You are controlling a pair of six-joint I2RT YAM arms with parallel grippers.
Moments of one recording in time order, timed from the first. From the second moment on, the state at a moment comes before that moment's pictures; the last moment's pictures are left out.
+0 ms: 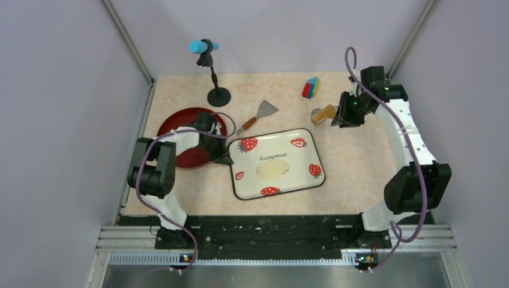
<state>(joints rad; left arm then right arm) -0.20 1.77 1.01 -0.51 0.41 -0.52 0.09 1.56 1.54 -1.05 -0.25 0.22</state>
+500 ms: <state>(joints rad) -0.20 1.77 1.01 -0.51 0.42 -0.51 -0.14 1.50 1.30 -0.88 -0.25 0.29</state>
